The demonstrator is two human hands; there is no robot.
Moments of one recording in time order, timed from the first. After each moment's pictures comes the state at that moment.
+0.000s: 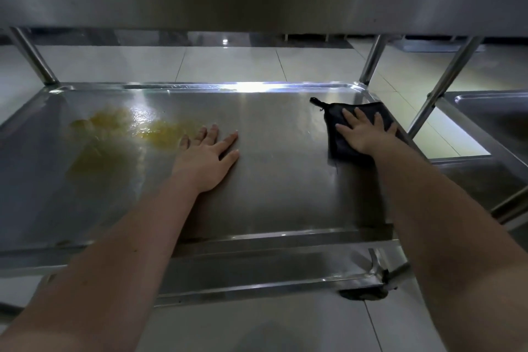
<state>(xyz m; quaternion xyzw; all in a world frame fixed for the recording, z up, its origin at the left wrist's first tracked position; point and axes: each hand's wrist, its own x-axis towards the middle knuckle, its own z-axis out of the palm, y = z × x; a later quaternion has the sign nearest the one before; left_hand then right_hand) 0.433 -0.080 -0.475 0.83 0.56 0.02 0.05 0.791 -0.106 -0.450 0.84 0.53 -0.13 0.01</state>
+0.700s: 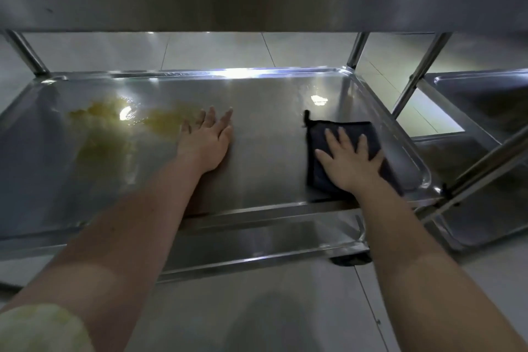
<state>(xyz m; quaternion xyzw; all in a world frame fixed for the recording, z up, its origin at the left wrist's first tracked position) 0.427 -0.083 -0.467 0.83 0.55 0.05 0.08 0.693 -0.220 -0.457 0.85 0.51 -0.13 -0.01</state>
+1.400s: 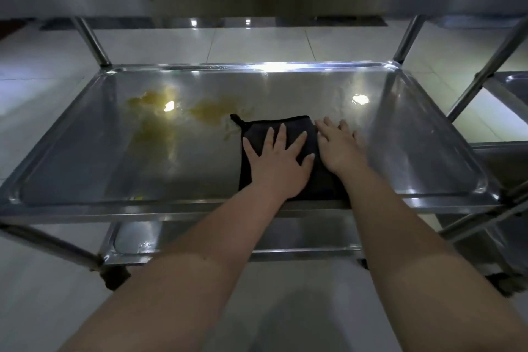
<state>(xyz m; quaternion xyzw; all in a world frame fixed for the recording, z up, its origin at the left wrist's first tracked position) 0.461 -0.174 -0.469 0.82 0.57 0.03 0.08 0.611 -0.162 -0.470 0.77 0.60 -0.12 -0.18</state>
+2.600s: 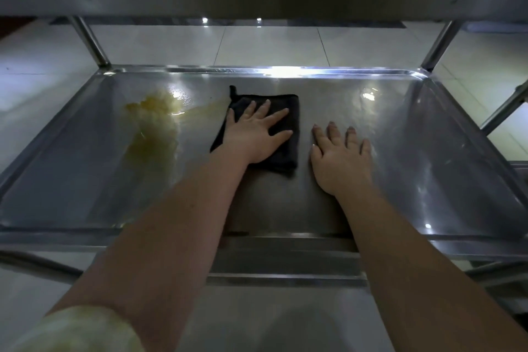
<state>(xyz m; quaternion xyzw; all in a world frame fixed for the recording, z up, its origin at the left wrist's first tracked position) 0.411 -0.036 -0.469 0.83 0.55 0.03 0.08 0.585 -0.130 -0.478 0.77 0.63 -0.05 -0.04</state>
